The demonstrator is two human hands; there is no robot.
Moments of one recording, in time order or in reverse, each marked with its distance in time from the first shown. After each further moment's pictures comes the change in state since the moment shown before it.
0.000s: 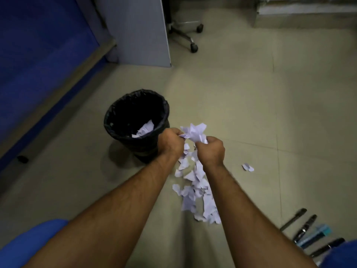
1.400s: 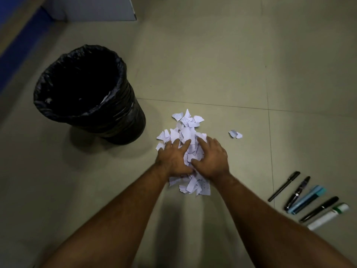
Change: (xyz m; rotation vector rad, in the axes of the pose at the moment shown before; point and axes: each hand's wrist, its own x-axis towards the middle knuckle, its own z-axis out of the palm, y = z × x) left_hand -0.022 -0.115 0.158 0.739 -0.689 0.363; right_hand 0.027 0.199 -0.029 -0.779 -0.238 -0.267
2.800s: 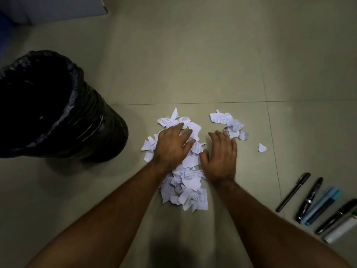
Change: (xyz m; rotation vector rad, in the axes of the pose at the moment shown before) left_hand 0.098 0.011 0.003 0.090 0.555 0.274; right_hand 0.037 0.047 0.029 -0.046 0.535 0.062
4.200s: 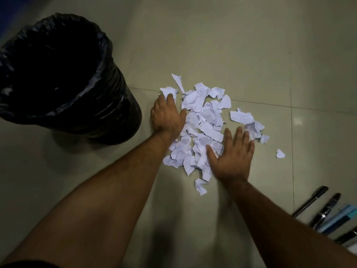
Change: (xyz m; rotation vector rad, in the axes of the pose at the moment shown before) left_hand 0.034 -0.054 -0.007 -0.062 0.098 -0.583; right_hand 0.003 -0.007 0.004 -0.232 -0.200 0.022
